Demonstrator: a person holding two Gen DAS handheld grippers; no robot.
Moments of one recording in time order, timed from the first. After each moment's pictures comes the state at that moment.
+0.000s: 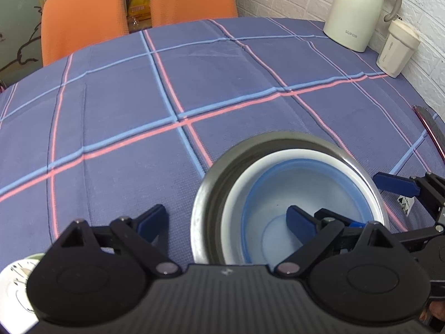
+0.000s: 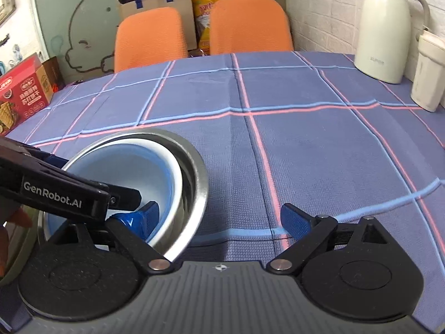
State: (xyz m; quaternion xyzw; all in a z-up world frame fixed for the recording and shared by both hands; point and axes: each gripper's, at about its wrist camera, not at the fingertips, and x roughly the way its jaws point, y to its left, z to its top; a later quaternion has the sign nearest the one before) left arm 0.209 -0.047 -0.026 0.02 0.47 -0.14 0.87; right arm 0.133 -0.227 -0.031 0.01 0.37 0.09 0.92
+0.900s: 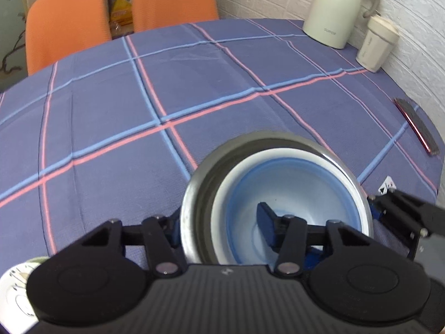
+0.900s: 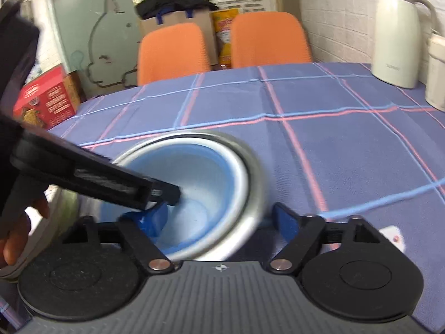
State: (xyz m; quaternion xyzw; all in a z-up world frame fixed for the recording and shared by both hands) left arm 0.202 -0.048 -0.019 0.01 0.47 -0.18 0.86; right arm 0.109 -0.198 -0.032 0.03 0.33 0.14 0.93
